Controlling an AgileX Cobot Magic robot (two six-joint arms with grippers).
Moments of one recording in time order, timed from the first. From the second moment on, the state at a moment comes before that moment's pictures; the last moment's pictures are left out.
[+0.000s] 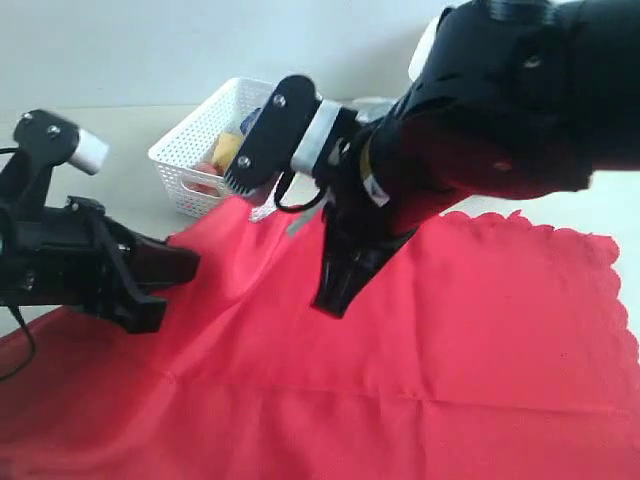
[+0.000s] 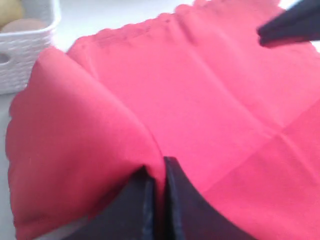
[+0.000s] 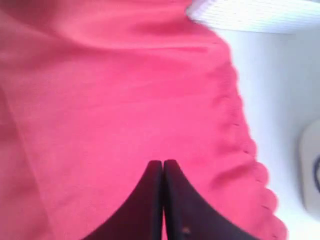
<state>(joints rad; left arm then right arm) -0.43 1.32 -0.51 1.60 -0.44 -1.51 0.79 1.59 -1.06 -0.44 0.68 0.04</state>
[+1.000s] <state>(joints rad) -1.08 1.88 -1.25 1.72 -0.20 -1.80 0.79 1.16 -1.06 -1.22 1.15 0.47</state>
